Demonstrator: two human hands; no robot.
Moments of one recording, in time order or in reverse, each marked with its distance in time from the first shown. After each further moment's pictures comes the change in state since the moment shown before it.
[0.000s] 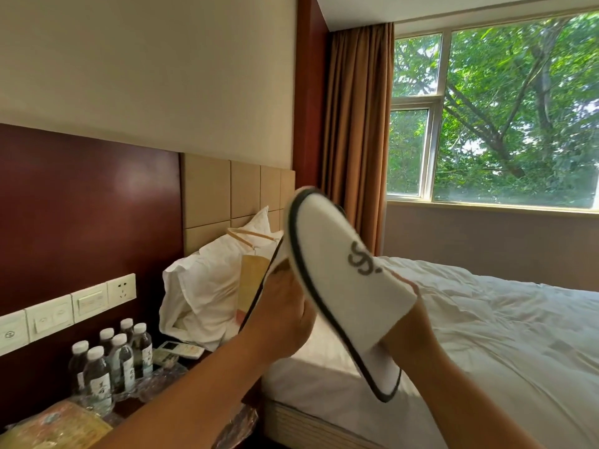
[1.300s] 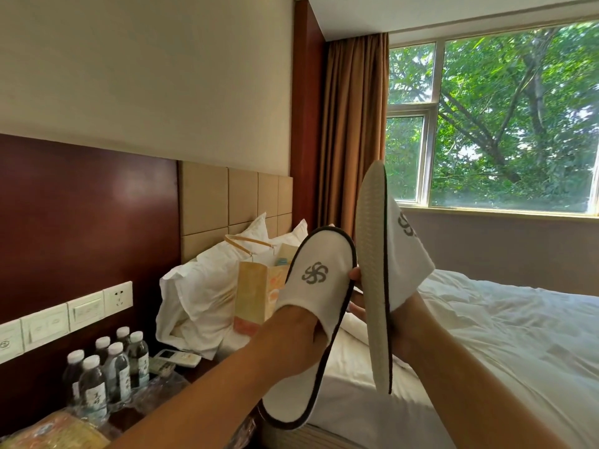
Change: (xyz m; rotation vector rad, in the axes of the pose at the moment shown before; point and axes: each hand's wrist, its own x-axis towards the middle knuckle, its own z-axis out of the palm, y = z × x) left_hand -0.013 0.030 -0.006 -0.066 -0.129 -0.076; right_hand 0.018 -0.005 -0.010 0.414 -0.053 0.358
